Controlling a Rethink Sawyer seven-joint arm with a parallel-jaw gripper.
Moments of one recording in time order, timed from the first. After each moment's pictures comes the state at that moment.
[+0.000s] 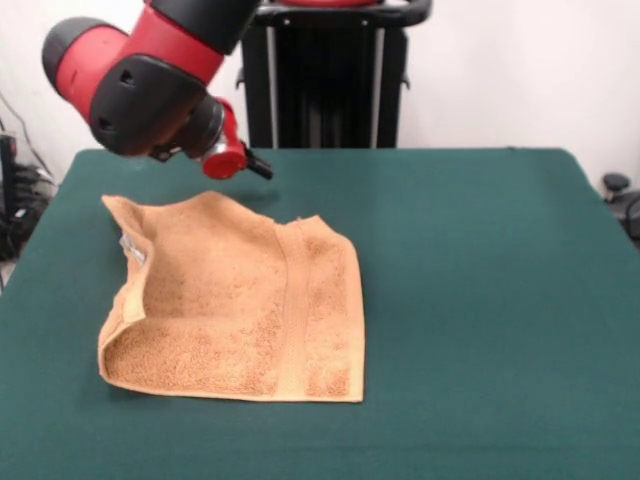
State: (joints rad) arm -0.03 0.12 -0.61 1.14 -1.98 -1.49 2.18
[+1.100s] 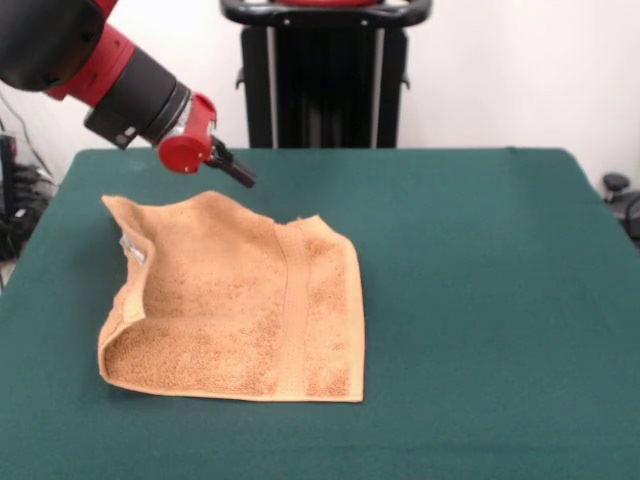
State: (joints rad) arm -0.15 -0.02 -0.57 1.14 -1.83 -1.49 2.18
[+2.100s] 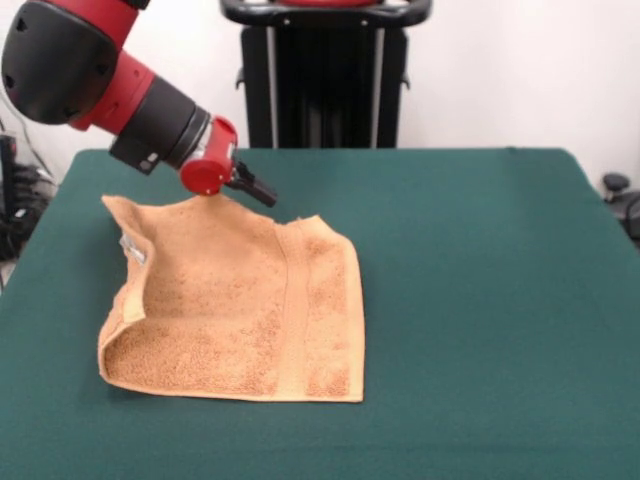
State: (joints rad) arm -0.17 -0.01 -0.49 1.14 -1.80 -1.46 2.18
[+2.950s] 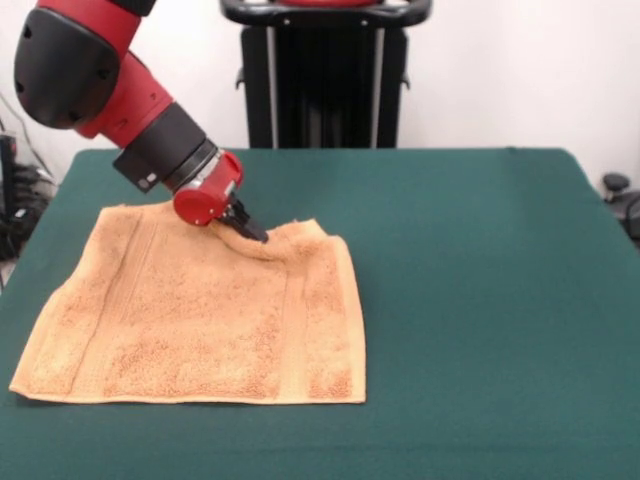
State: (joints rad) arm -0.17 0.00 -0.49 1.17 -1.67 -1.25 2.17
